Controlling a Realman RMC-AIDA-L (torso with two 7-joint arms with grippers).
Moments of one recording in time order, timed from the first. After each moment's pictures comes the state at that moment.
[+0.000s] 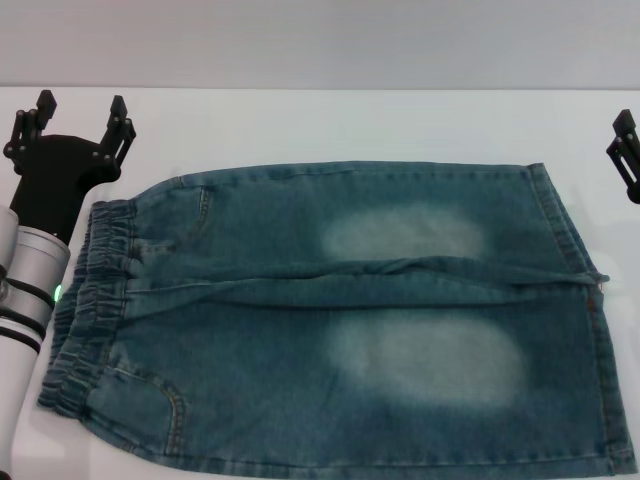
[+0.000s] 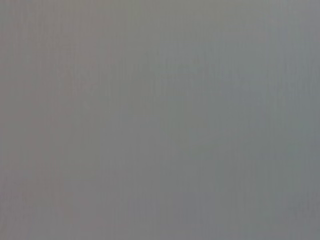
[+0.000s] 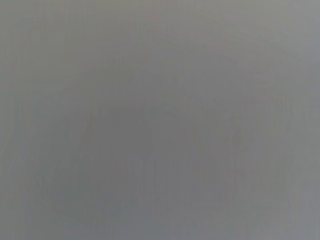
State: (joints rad) left arm -0.38 -2.07 -0.79 -0.42 2.12 1.12 0.14; right arm 0.37 2.08 0.63 0.24 -2.04 -1.34 0.03
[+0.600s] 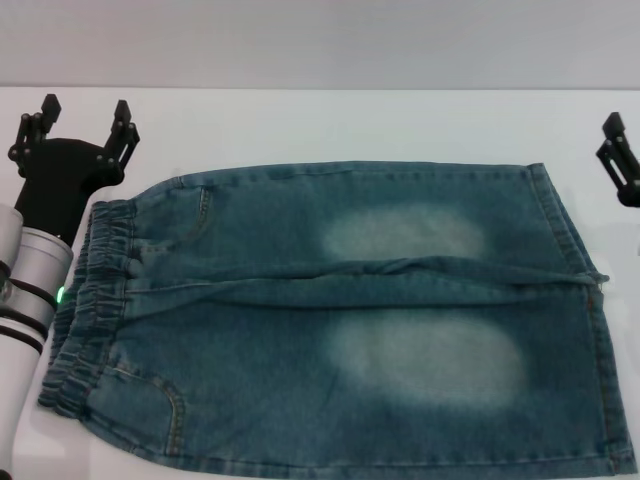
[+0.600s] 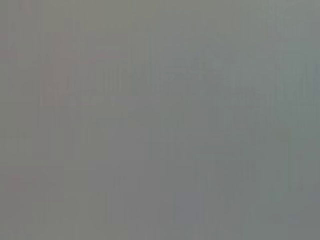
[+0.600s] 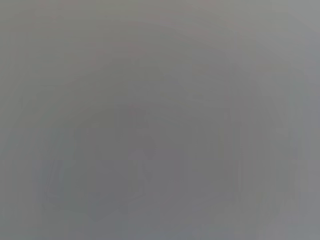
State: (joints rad) left arm -0.38 -2.07 -0.79 -0.42 2.12 1.10 0.14; right arm 0.36 2.08 0.61 0.26 -2.04 -1.33 0.03
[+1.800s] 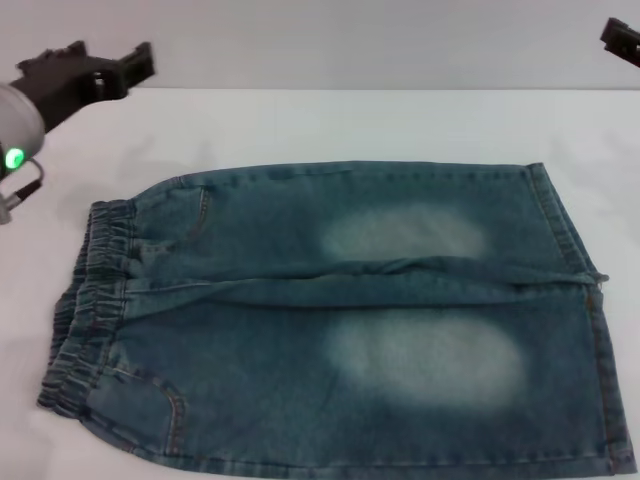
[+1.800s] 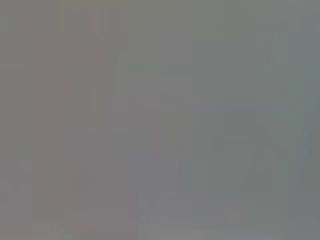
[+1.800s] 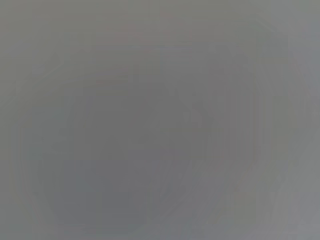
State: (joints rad) left arm -0.16 -2.06 -1.55 -1.44 2.38 -0.35 0.36; right arm 0.07 2.07 1.68 1.53 -2.11 0.44 -0.54
